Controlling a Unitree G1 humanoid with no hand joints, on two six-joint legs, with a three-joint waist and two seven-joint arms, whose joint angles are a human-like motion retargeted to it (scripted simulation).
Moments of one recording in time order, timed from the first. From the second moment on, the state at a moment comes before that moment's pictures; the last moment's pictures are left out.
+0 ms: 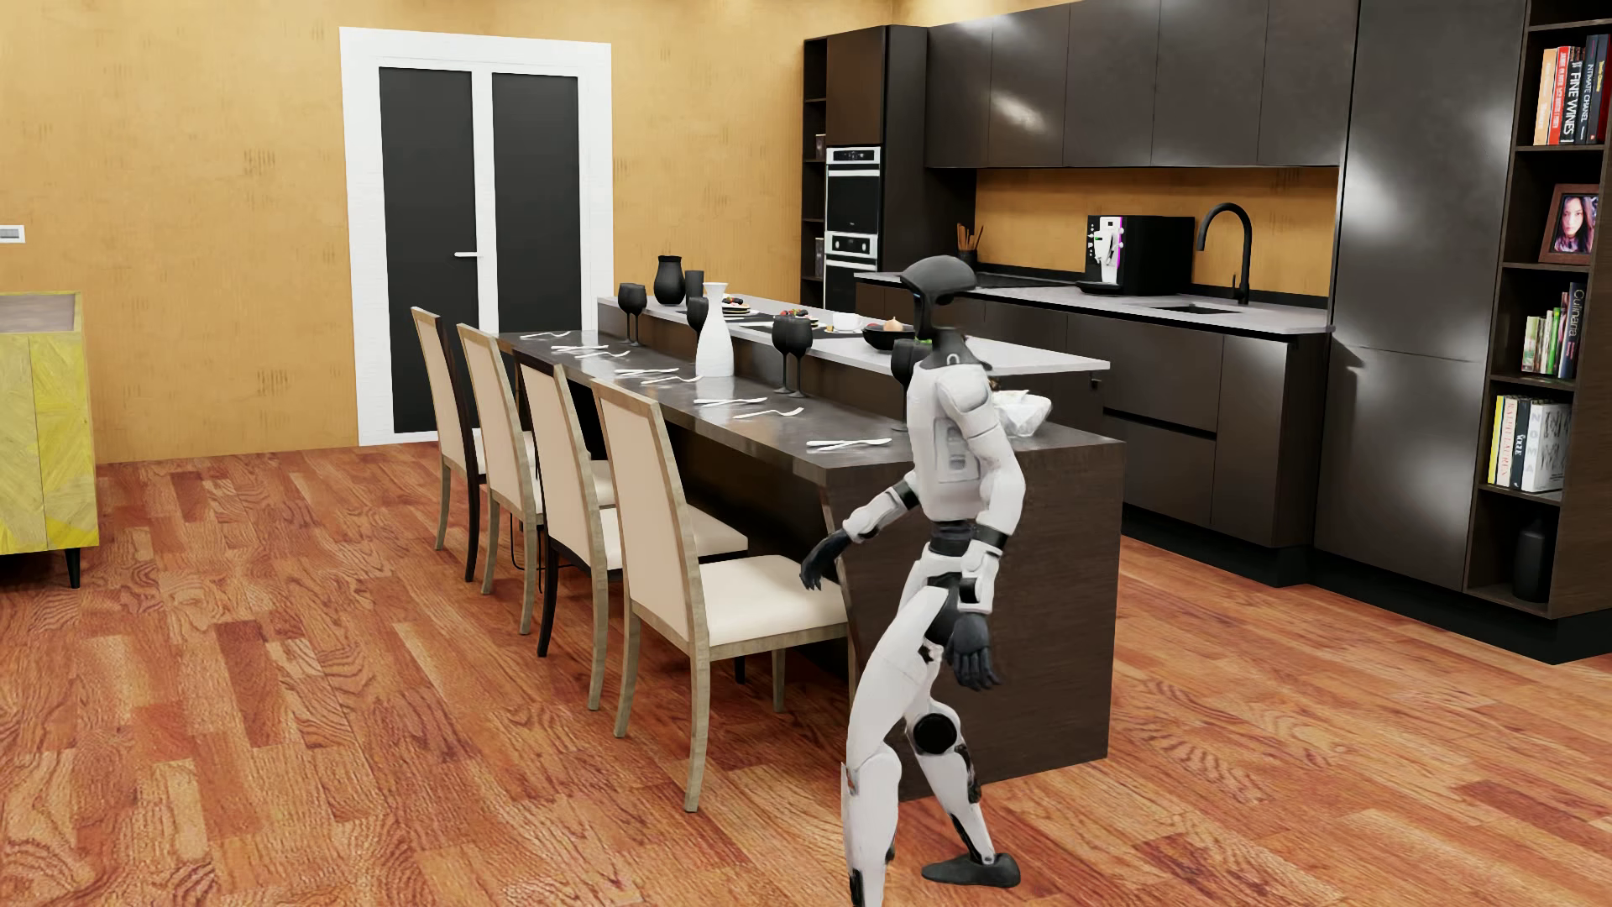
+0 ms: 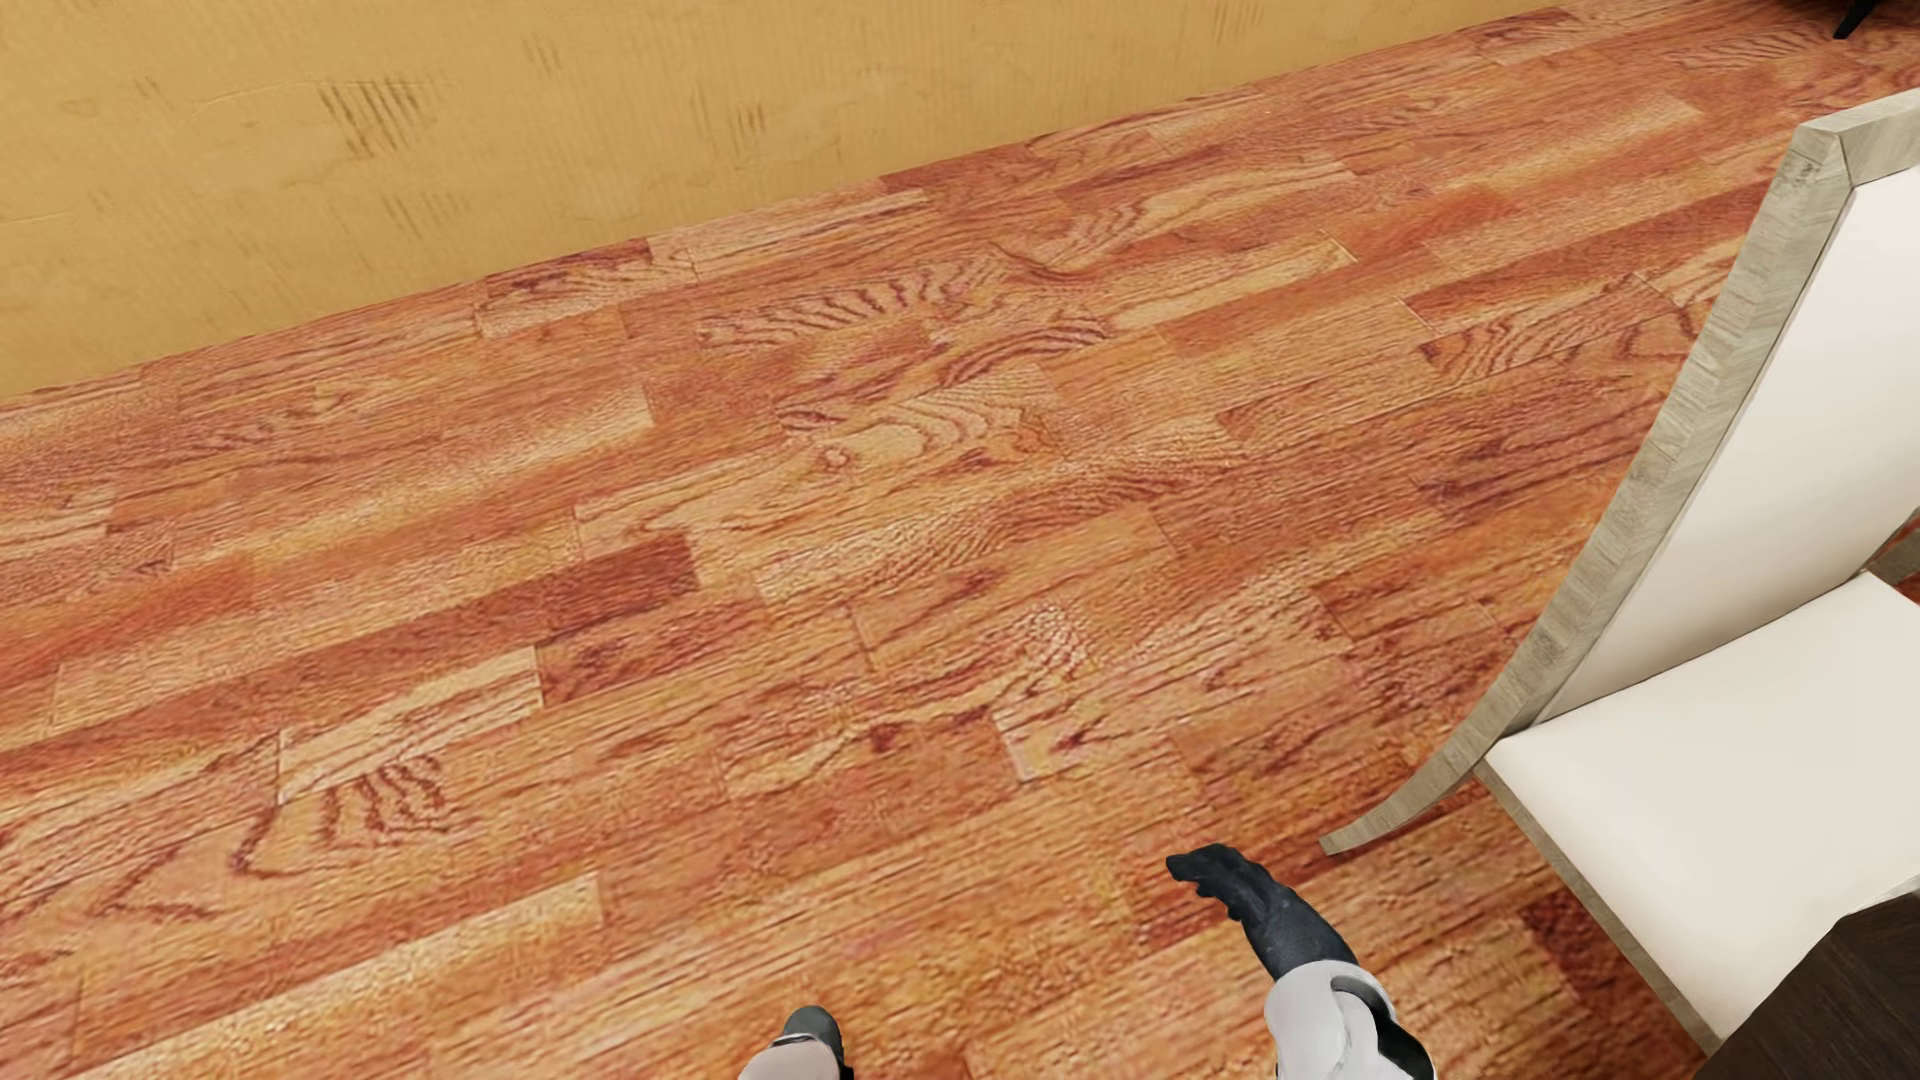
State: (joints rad) body -0.42 0.01 0.10 0.25 -0.04 0.05 0.13 -0.16 0.13 0.44 0.43 0.38 0.08 -0.02 -0.33 0.07 -0.05 -0.03 0.02 0.10 0.06 0.70 0.41 1.03 -0.85 0.30 0.11 -0.07 0.03
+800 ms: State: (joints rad) body -0.14 -0.01 0.05 0.23 -0.37 -0.12 0.41 -0.65 0.12 0.29 0.30 -0.19 0.38 -0.05 -0.05 0.34 -0.05 -0.08 0.14 0.08 -0.04 0.36 0.68 1.18 -0.94 0.20 0.18 -0.05 0.12
